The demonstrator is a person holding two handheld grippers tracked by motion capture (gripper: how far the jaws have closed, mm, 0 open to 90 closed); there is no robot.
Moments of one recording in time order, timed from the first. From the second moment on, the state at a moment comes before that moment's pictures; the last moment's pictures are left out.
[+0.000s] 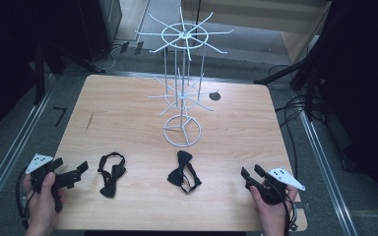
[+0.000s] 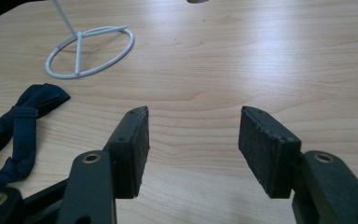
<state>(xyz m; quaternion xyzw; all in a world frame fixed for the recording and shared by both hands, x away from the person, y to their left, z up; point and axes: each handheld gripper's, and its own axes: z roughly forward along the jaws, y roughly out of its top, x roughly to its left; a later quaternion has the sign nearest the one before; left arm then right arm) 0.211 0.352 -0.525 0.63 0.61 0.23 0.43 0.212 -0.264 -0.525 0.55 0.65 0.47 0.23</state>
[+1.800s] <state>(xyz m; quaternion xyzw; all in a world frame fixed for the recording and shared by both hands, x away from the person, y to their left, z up) 0.212 0.352 -0.524 0.63 0.61 0.23 0.42 0.226 -0.153 -0.537 0.48 0.73 0.46 0.15</state>
